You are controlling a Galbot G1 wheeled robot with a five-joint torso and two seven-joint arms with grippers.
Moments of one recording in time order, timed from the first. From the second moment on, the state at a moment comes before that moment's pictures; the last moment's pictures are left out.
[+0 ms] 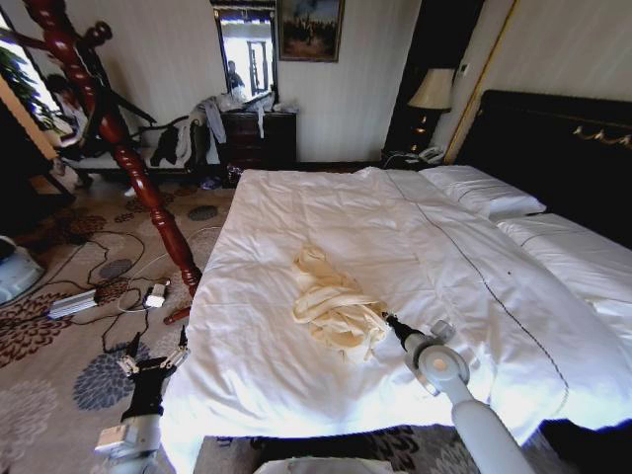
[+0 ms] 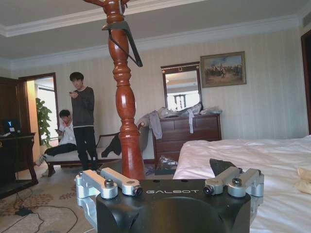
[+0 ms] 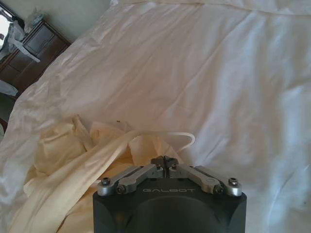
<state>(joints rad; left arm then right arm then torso) 1.85 -1.51 -0.84 -2.17 -0.19 -0.28 0.00 -1.30 1.09 0.49 1.95 1.38 -0.30 0.59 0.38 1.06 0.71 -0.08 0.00</state>
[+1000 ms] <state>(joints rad) 1.87 -1.50 -0.85 -2.22 -0.19 -0.28 0.00 -0.94 0.64 0.63 2.29 1.67 -0.08 0.28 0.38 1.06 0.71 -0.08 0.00</state>
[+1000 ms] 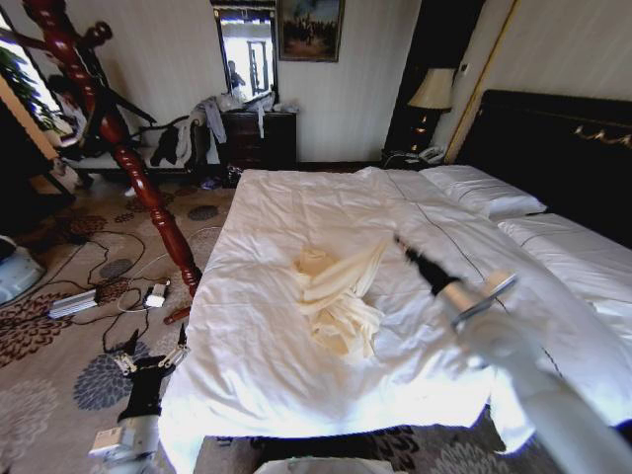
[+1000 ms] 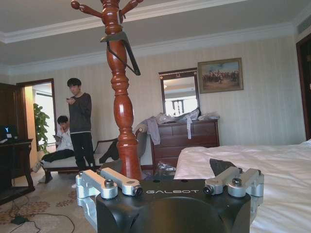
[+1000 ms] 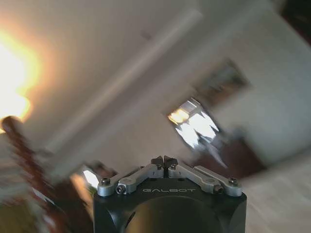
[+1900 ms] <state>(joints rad) 1.85 -1.34 -0.72 -2.17 -0.33 -0.20 0.01 -0.82 0.59 0.45 2.21 1.22 -0.13 0.28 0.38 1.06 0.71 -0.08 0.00</state>
